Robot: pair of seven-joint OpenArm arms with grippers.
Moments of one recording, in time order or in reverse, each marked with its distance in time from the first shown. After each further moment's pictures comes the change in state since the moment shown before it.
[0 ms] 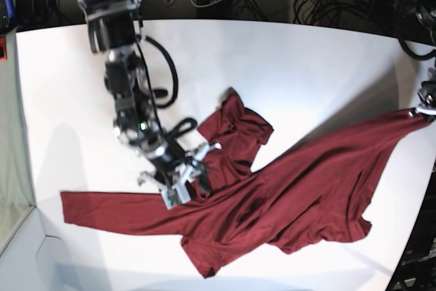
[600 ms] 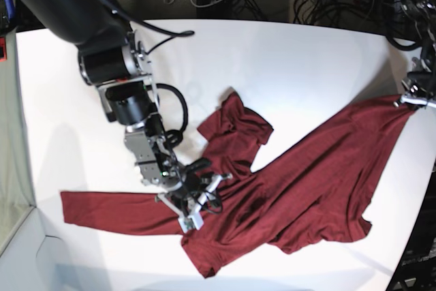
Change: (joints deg) left arm 2.7 4.8 0.3 0.1 -0.2 0.0 0.0; right arm 20.7 -4.8 0.0 -40.5 0.2 0.0 11.4
